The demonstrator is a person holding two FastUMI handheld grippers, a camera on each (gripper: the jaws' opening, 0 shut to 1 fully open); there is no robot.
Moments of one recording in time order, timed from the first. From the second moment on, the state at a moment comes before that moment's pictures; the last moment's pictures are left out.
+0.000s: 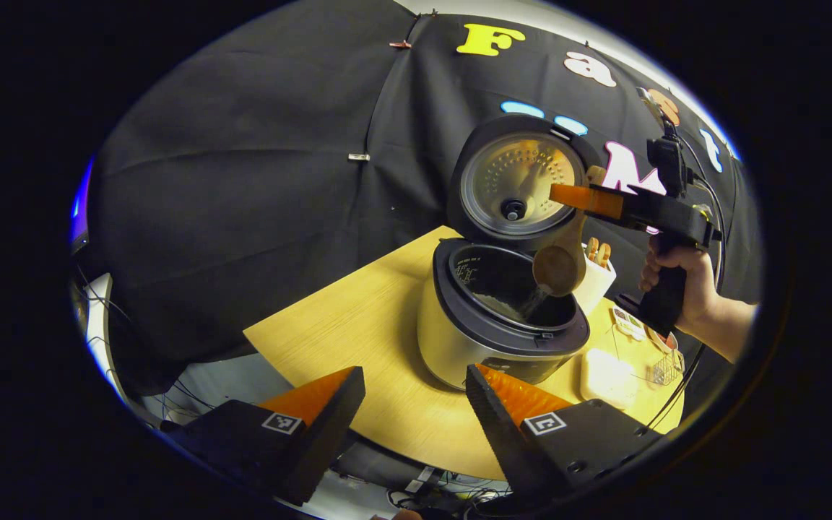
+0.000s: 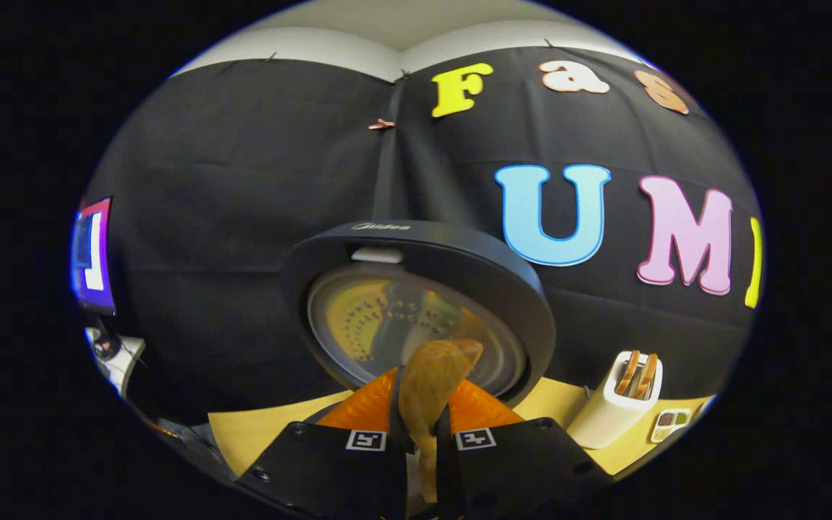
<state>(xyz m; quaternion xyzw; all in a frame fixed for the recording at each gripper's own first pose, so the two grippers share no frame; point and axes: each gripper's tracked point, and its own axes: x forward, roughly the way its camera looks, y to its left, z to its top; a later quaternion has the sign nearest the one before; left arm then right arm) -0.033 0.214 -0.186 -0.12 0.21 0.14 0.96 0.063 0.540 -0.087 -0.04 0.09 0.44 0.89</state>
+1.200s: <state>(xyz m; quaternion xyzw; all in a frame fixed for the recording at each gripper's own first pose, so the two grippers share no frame) -0.001 0.144 -0.136 -0.07 0.18 0.08 0.98 0.119 0.347 -0.006 0.09 0.12 0.31 0.94</state>
